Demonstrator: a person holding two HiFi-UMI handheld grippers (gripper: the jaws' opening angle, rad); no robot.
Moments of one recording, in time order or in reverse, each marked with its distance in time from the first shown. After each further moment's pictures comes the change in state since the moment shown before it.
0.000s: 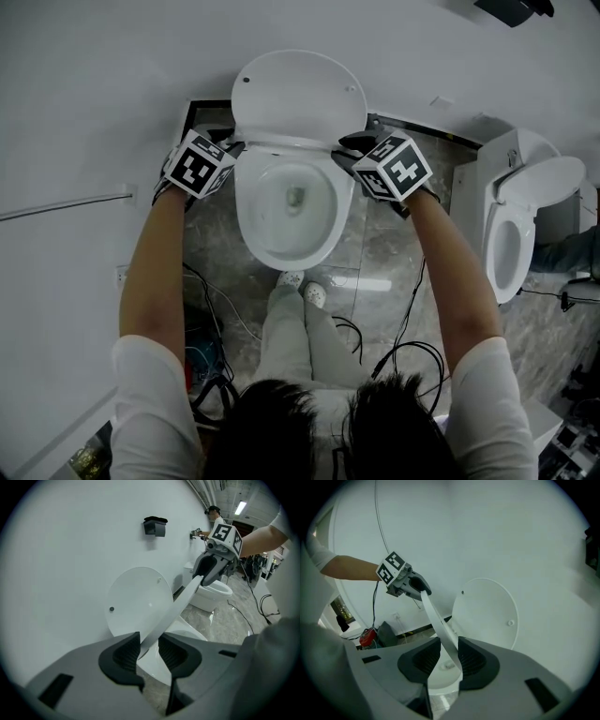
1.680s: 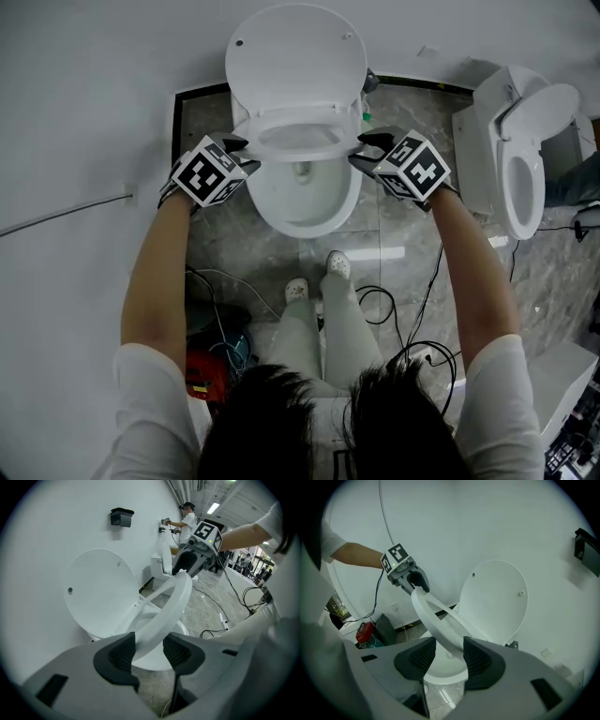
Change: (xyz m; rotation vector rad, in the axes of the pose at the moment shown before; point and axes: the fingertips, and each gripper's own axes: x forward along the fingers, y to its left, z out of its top) left arm -0.009 -0.086 -0.098 0.202 0.044 -0.302; right arm 0.015 0.096 -0.080 0.022 0.065 -0.082
